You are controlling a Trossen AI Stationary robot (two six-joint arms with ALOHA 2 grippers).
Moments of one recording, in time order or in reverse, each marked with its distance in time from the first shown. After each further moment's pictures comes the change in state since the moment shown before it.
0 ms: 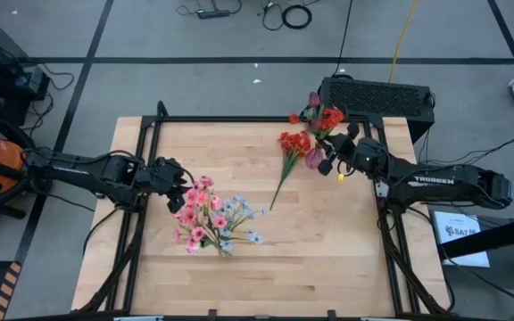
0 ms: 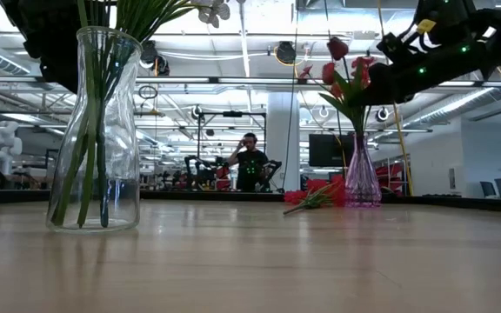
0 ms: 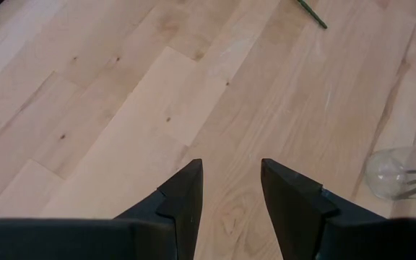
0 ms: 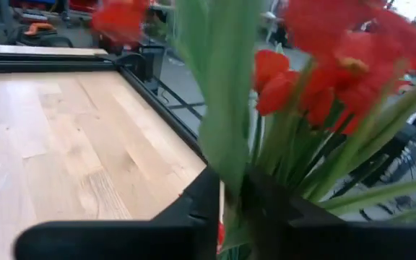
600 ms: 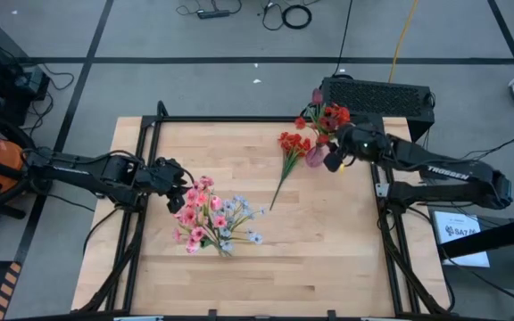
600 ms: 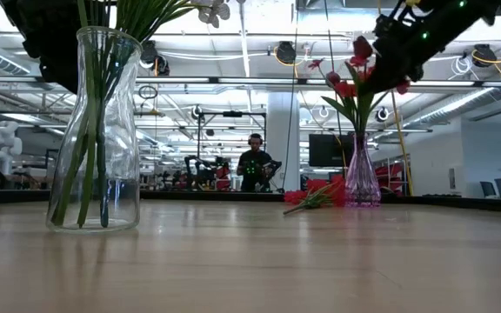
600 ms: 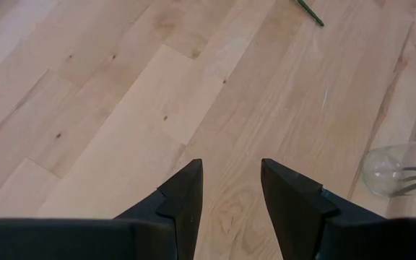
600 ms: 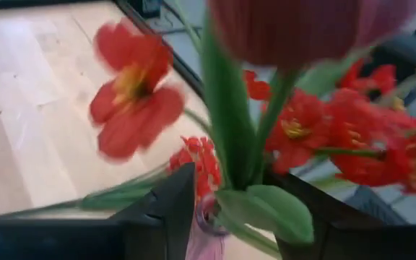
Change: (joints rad) left arm 0.000 0.000 0.000 0.000 0.012 0.001; right arm 0.000 -0.003 0.374 -0.724 0.004 0.157
